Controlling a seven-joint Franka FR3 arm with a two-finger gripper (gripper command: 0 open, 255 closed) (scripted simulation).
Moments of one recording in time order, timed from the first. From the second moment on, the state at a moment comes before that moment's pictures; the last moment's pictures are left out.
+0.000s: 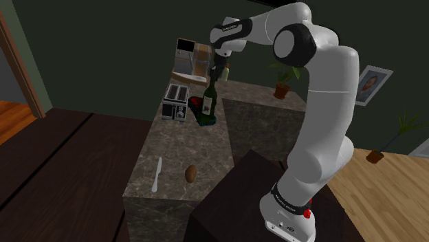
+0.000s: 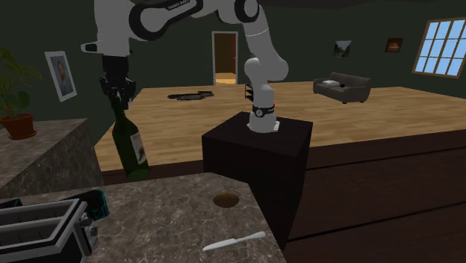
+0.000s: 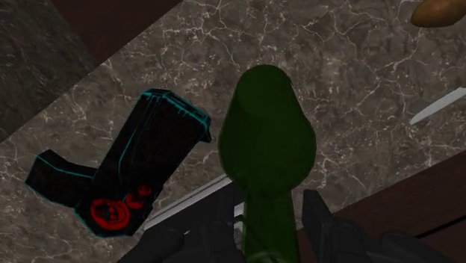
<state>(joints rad) -0.33 0.43 -0.15 -1.56 0.10 2.09 -0.64</state>
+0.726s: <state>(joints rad) -0.42 0.67 -0.15 -1.33 0.15 2.10 -0.73</state>
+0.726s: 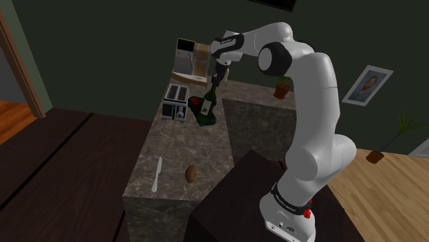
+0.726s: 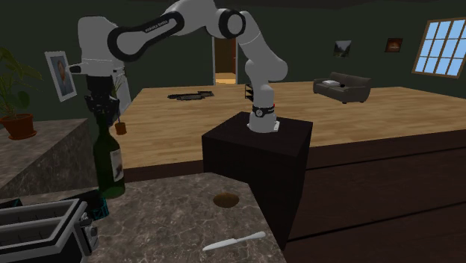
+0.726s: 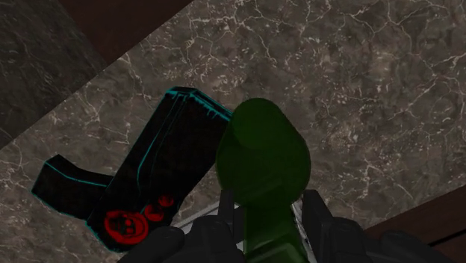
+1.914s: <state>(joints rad) -0.43 0.78 -0.13 -1.39 0.17 2.27 -0.74</state>
